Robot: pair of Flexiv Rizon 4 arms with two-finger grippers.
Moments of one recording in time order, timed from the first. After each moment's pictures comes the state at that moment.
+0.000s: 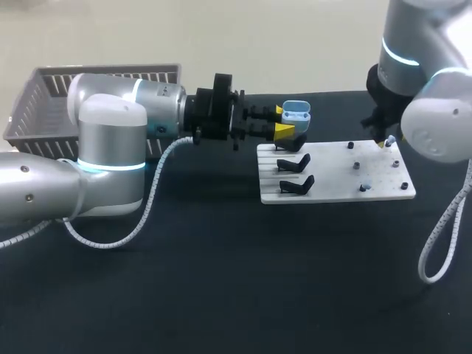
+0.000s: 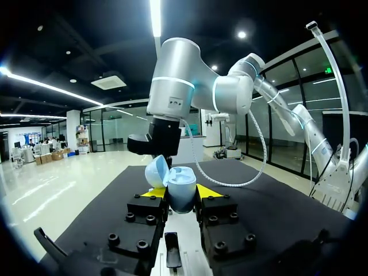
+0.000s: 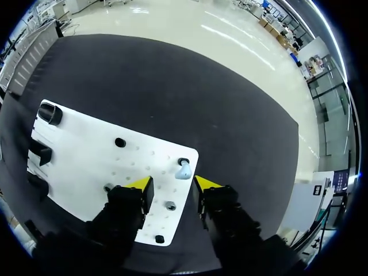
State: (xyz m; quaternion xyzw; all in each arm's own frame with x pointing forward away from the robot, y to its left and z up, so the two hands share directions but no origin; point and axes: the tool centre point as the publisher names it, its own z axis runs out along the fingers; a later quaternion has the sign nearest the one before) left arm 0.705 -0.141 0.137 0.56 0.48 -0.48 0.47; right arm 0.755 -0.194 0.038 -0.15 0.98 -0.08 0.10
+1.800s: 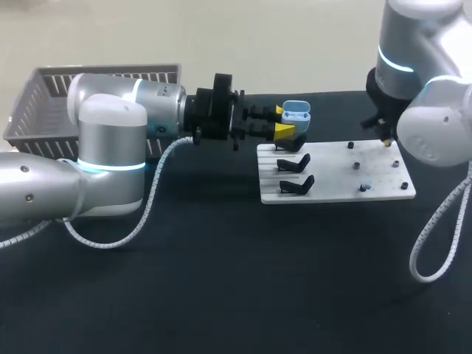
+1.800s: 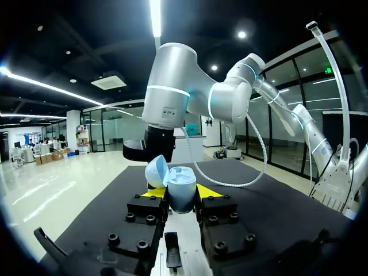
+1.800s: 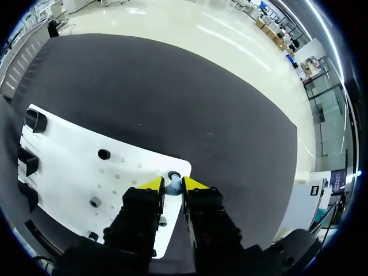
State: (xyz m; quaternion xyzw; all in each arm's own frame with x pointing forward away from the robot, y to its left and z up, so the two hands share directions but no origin) left arm 0.705 -0.141 0.137 0.56 0.48 -0.48 0.47; right arm 0.773 -0.201 0.027 -0.14 0.98 -0.10 0.11
